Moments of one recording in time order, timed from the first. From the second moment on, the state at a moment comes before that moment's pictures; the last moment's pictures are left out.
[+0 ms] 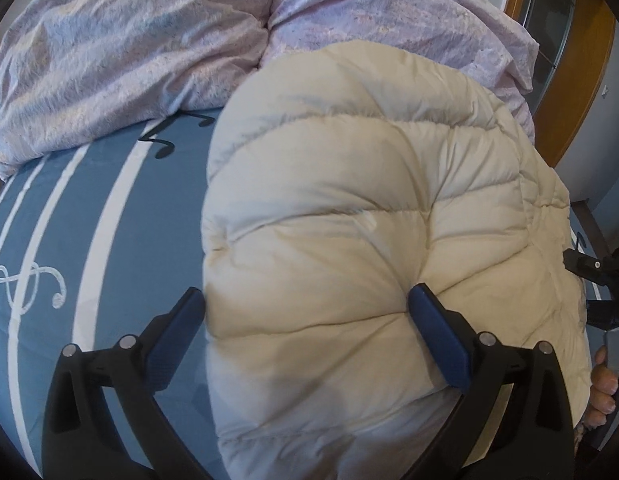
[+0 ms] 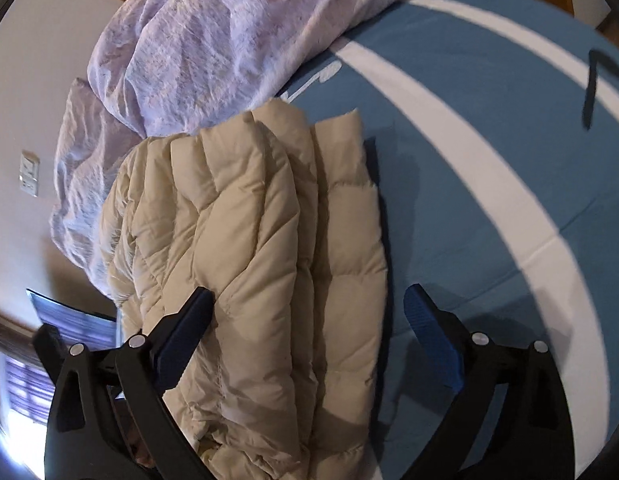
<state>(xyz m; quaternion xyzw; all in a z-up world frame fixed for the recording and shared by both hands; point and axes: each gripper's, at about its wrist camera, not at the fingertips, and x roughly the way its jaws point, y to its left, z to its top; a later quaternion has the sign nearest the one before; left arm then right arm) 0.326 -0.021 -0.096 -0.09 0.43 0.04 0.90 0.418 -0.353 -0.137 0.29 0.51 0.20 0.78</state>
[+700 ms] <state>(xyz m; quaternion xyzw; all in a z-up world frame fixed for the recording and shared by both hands) 0.313 0.000 -0.073 -0.09 0.41 0.05 0.91 0.427 -0.325 -0.123 0.26 0.48 0.24 0.80</state>
